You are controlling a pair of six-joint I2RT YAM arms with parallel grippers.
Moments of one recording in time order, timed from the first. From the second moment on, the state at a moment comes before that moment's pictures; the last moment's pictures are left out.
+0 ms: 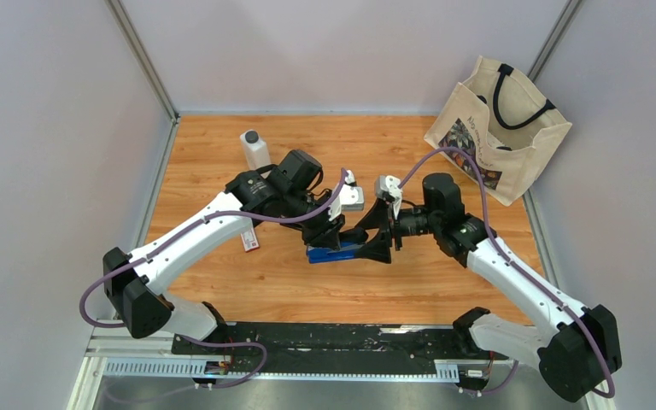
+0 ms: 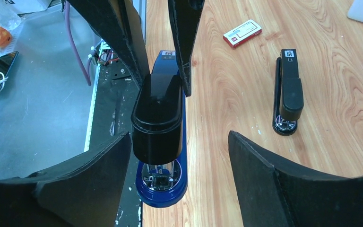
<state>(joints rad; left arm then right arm) -0.83 1.40 1.39 -0.89 0.62 0.41 0.53 1.06 0.78 -0.13 -1.00 -0.11</state>
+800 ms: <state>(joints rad) -0.82 1.40 1.39 -0.86 0.58 0.39 0.53 1.09 0.77 -0.09 -1.03 -0.07</state>
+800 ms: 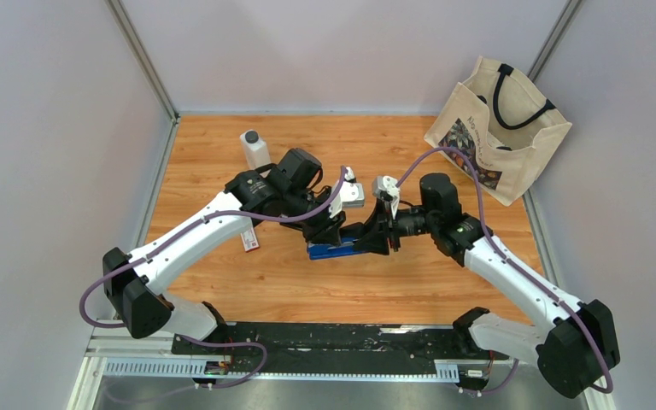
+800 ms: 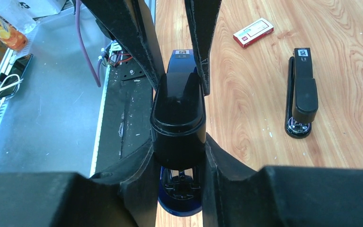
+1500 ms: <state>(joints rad) -0.81 1.40 1.39 -0.82 0.62 0.34 0.49 1.07 0.77 -0.08 -1.09 -0.06</state>
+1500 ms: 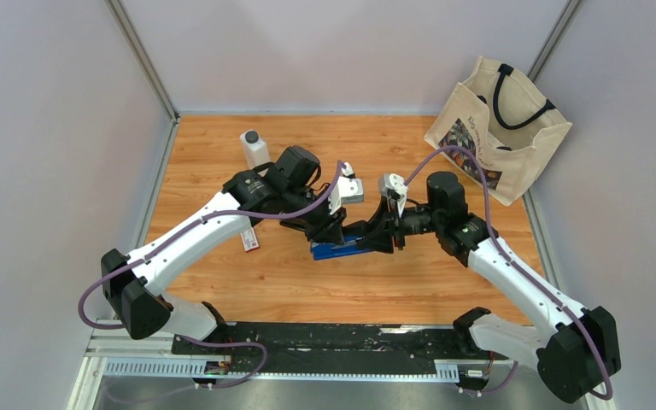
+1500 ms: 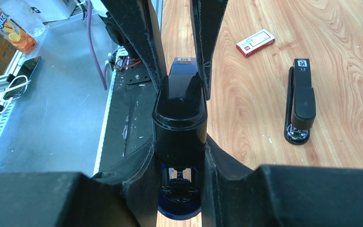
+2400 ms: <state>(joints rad) -0.82 1.52 1.45 -0.81 0.70 0.30 0.43 1.06 0.77 -0.15 -1.12 -0.12</state>
